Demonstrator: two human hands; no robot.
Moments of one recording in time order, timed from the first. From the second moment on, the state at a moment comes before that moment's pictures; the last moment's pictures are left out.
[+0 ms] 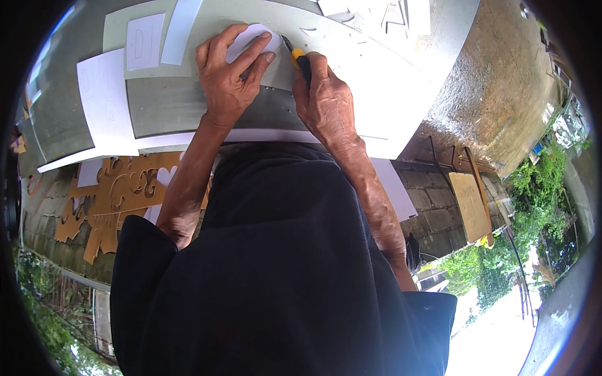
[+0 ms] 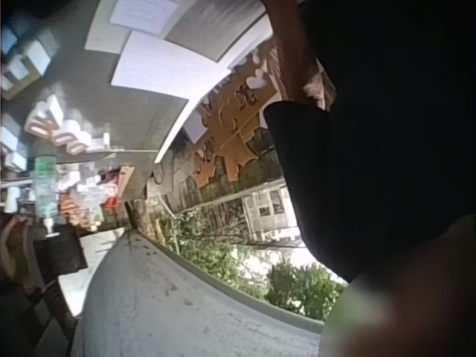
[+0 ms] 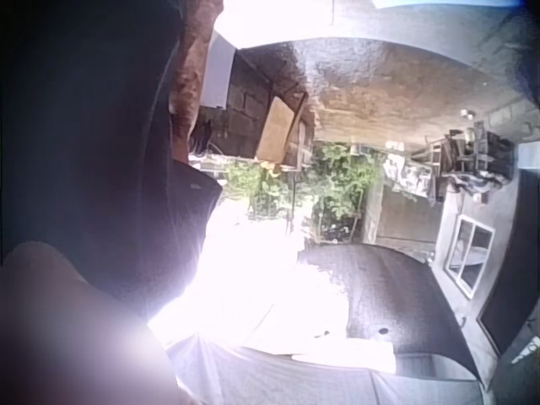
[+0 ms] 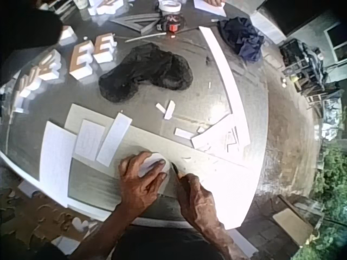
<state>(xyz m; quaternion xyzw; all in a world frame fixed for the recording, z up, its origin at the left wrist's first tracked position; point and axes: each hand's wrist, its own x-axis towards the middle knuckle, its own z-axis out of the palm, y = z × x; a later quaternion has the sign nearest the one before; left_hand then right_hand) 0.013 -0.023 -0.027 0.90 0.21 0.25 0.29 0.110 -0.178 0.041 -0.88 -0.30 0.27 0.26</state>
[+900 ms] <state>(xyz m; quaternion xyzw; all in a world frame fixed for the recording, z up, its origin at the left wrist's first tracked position) 0.014 -0.024 -0.031 0.89 0.21 0.27 0.30 0.097 -0.174 0.040 -0.89 -0.29 0.24 0.27</state>
